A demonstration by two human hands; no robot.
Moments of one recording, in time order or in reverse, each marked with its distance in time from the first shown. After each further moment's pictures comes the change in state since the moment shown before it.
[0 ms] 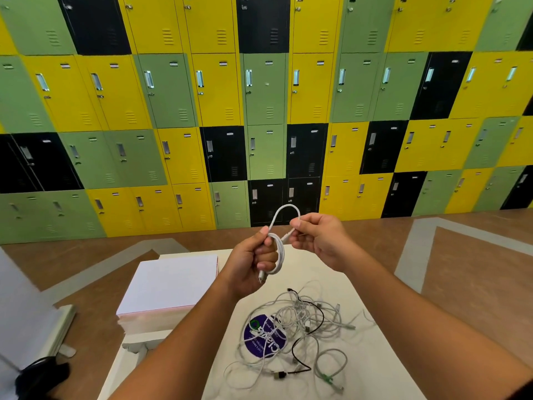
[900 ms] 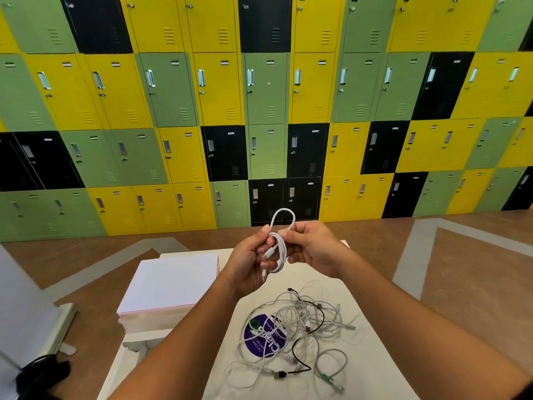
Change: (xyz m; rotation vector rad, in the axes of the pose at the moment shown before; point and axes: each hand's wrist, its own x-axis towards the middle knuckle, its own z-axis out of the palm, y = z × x) left_hand 0.006 -0.002 -0.003 0.108 0.032 0.076; right_hand -0.011 0.002 0.016 -0.107 -0.203 0.064
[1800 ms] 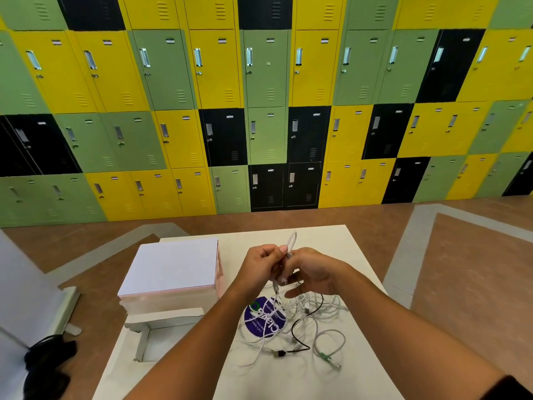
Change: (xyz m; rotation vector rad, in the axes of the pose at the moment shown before) left_hand -0.005 -0.057 -0.029 0.697 0.164 0.186; right_hand -0.006 0.063 0.001 -0.161 -0.115 0.412
